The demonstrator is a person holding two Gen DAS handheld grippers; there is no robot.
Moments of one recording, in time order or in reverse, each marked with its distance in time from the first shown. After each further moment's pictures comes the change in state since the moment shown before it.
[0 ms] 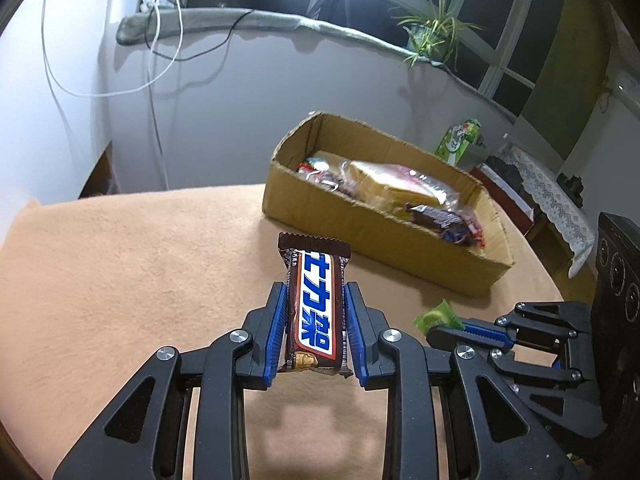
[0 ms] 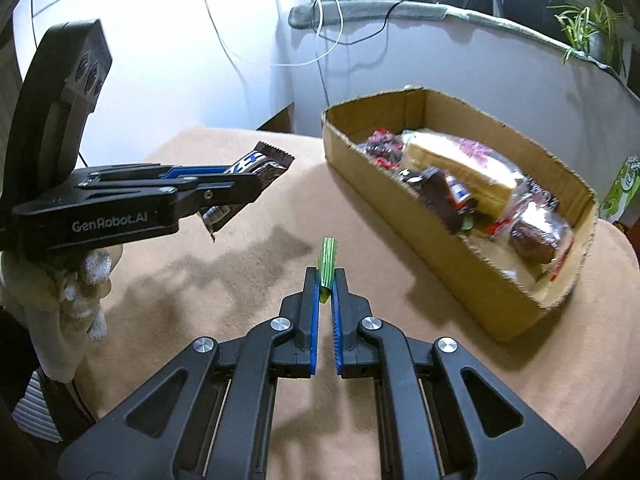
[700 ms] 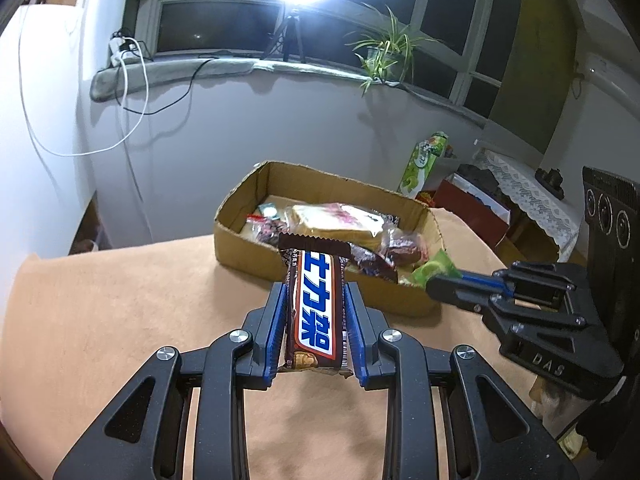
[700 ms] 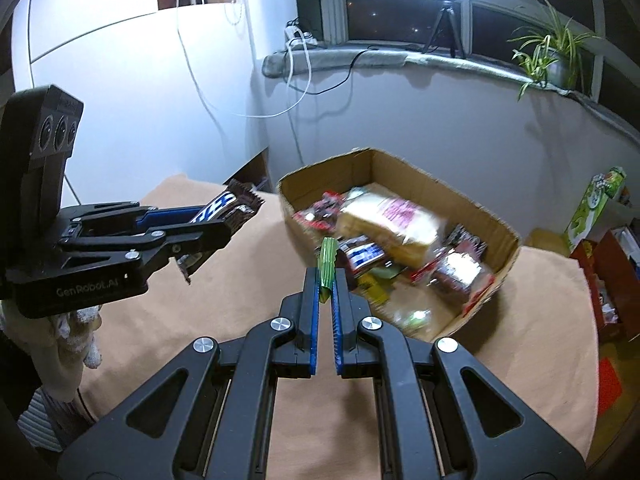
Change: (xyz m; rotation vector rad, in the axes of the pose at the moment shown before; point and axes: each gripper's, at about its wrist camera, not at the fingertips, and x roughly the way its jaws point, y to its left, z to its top) left arm -0.029 -0.051 0.018 0.095 -0.089 -0.031; right arm -0.062 -0.035 0.030 0.020 -0.118 -0.081
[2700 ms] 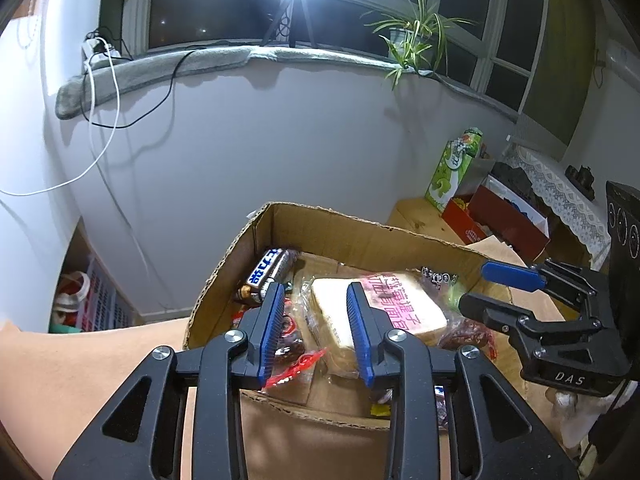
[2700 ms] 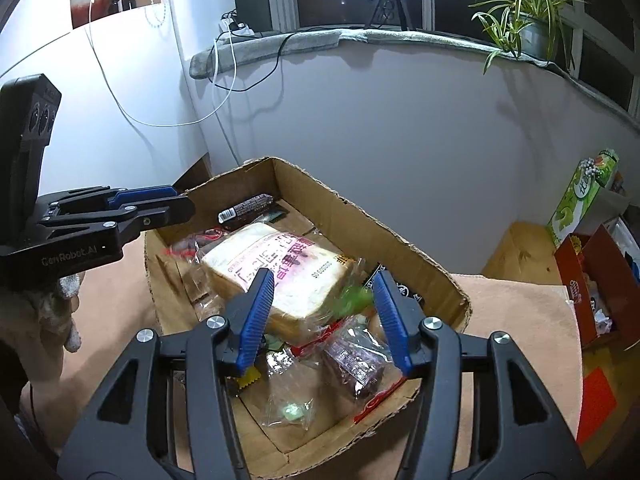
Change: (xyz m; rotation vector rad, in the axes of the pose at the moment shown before) left arm 0.108 0.010 0.073 0.023 0.049 0.064; right arm 0.081 -0.106 0.039 0.078 0.044 -0.076
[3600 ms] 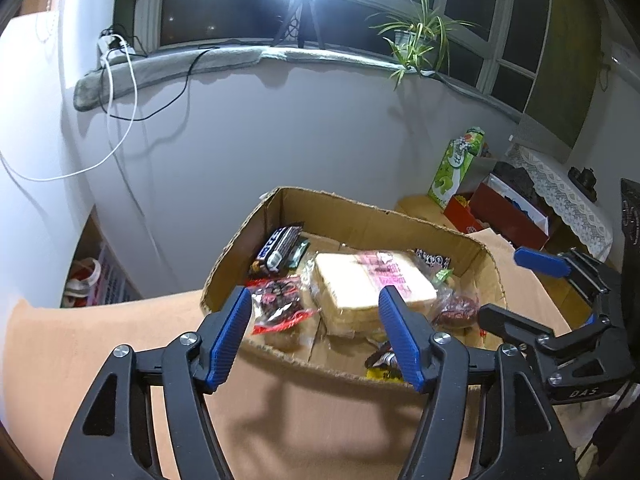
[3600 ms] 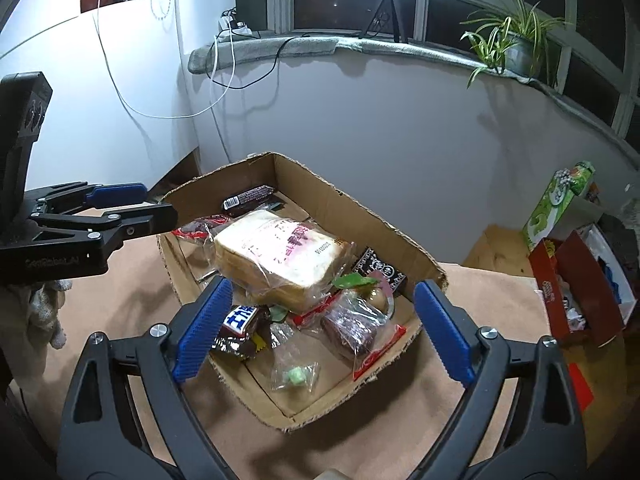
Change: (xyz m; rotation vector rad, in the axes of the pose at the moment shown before) left arm -0.026 0.000 -0.016 -0.022 0.010 0.027; right arm -0.036 0.022 -0.012 -0.041 -0.002 -0.100
